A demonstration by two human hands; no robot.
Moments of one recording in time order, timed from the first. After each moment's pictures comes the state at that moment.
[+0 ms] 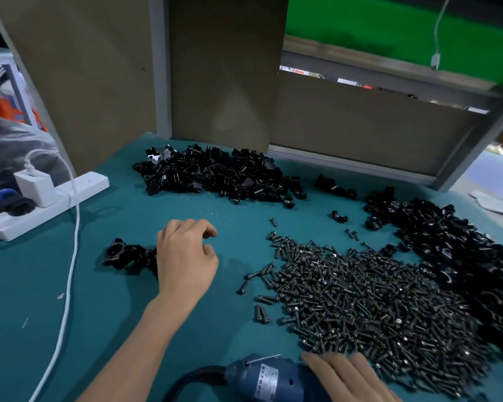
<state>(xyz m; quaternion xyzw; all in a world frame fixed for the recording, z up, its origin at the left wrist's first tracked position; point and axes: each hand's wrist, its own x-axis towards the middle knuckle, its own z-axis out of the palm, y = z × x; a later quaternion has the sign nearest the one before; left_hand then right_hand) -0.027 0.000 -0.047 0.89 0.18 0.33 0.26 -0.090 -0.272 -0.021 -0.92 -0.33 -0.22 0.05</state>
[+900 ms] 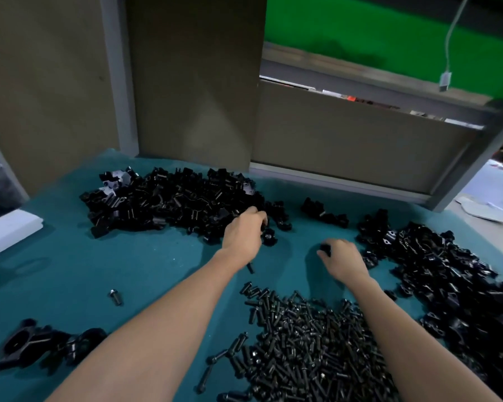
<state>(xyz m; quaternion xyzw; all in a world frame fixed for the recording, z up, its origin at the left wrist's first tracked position) 0.218 -0.050 -0.048 0.95 0.02 0.17 0.25 0.252 -0.271 -0.038 -0.99 -0.08 -0.01 0.09</state>
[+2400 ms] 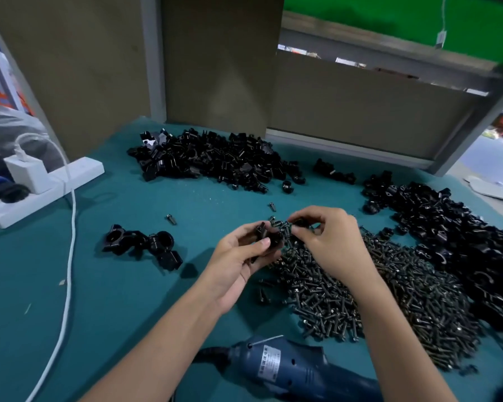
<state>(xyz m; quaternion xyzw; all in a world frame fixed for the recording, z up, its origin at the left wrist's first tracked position) -0.028 -0.055 -0.039 0.37 0.06 0.01 0.93 0.025 -0.206 0.022 -0.91 -0.20 -0.08 0.35</state>
